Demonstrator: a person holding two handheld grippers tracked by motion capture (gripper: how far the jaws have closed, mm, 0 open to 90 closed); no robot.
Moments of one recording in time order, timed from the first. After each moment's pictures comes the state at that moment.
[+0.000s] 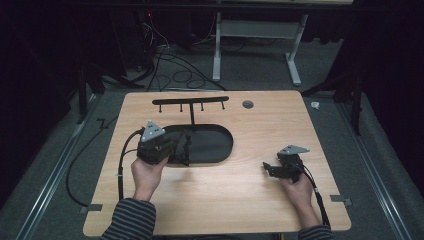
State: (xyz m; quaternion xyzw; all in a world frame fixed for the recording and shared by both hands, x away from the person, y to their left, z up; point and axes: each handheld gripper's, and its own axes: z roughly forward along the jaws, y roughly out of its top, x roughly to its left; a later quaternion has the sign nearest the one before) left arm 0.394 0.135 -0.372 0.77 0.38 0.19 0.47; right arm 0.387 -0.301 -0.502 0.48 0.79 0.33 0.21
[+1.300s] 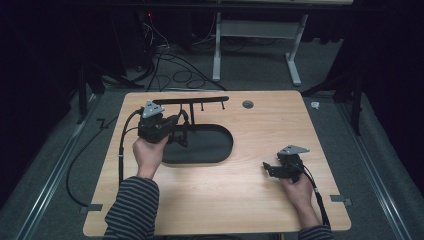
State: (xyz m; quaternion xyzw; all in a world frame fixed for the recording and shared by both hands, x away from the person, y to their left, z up) left arm 0.441 0.133 -0.352 0.75 0.41 0.21 0.47; right arm 0.387 -0.301 -0.502 0.48 0.79 0.33 0.21
